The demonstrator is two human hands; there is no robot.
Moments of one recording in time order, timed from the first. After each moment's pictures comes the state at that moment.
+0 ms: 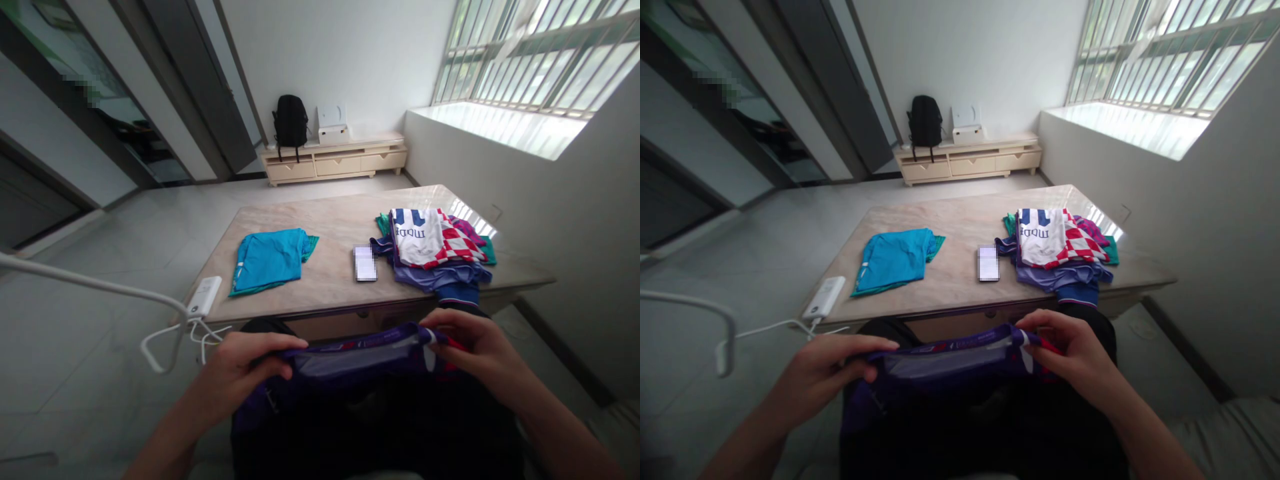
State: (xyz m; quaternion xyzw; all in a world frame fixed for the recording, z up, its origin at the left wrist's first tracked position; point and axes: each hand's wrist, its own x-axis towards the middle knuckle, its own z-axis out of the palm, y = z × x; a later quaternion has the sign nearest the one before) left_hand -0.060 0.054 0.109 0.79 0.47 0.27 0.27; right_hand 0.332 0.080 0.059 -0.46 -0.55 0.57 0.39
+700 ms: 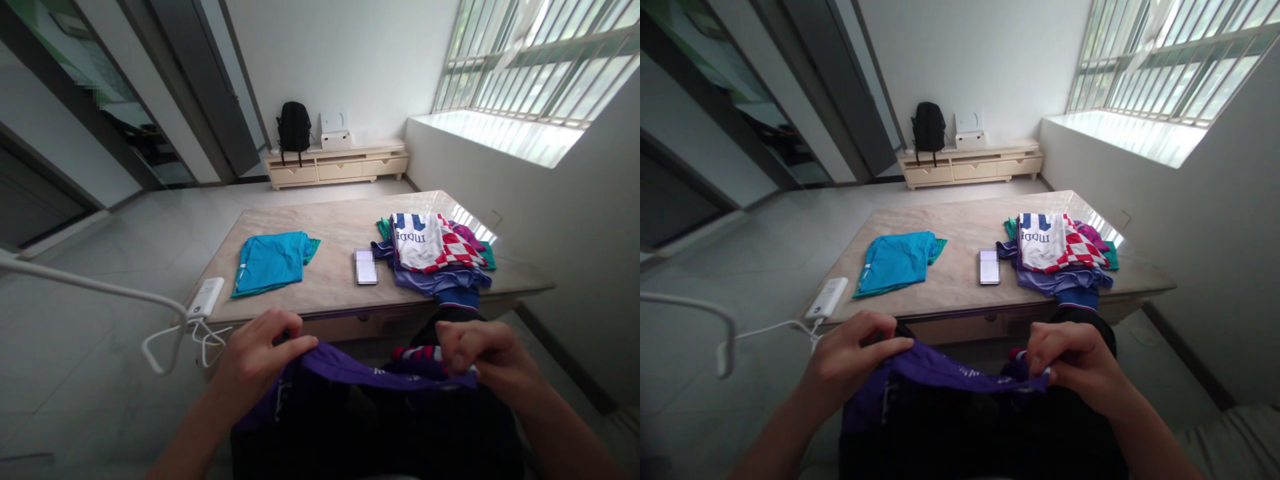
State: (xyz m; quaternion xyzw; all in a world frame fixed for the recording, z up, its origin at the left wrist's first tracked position) left_hand -0.039 0.058 0.100 0.87 0.40 0.27 -0.02; right_hand 0.338 0.085 0.066 -0.20 -0.66 0.56 0.46
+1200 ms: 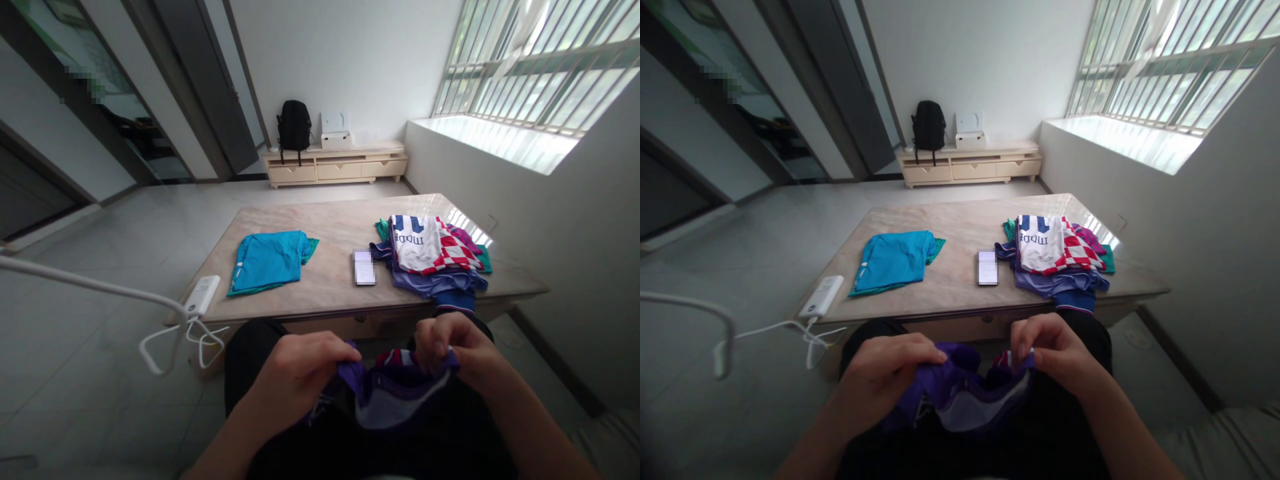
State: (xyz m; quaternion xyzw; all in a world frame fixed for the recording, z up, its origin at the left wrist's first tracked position) left_hand 0.014 0.055 0.098 0.81 0.32 0.38 0.32; right_hand 0.319 0.100 0.041 -0.16 -0.51 0.73 0.43
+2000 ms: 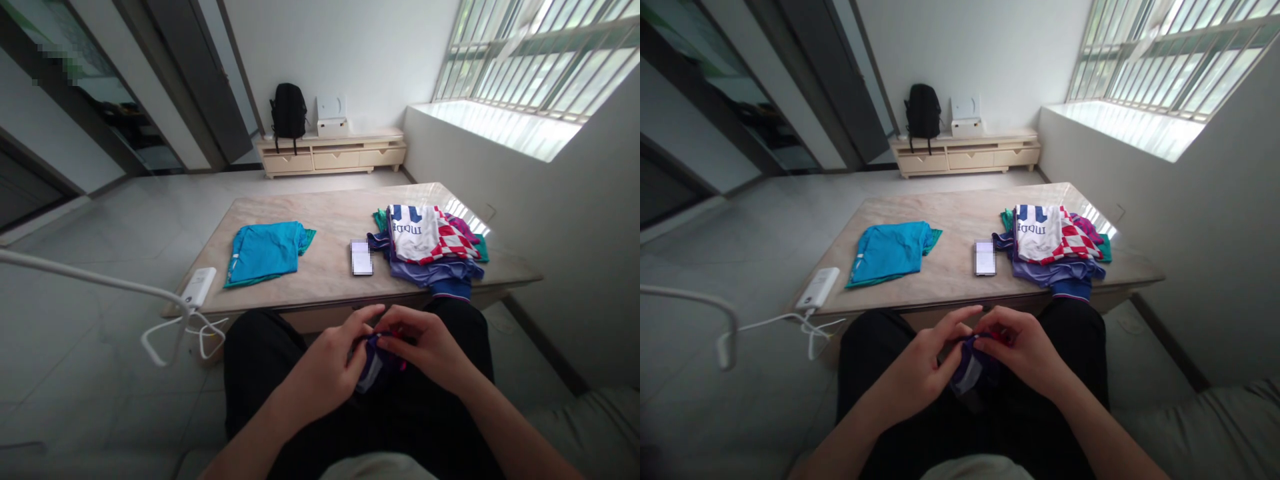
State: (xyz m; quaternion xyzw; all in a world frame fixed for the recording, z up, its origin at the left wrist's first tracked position) left_hand 0.062 0.056 0.087 0.72 0.45 0.28 0.44; right_hand 0.281 0.086 0.050 -0.41 -0.67 0.52 0.34
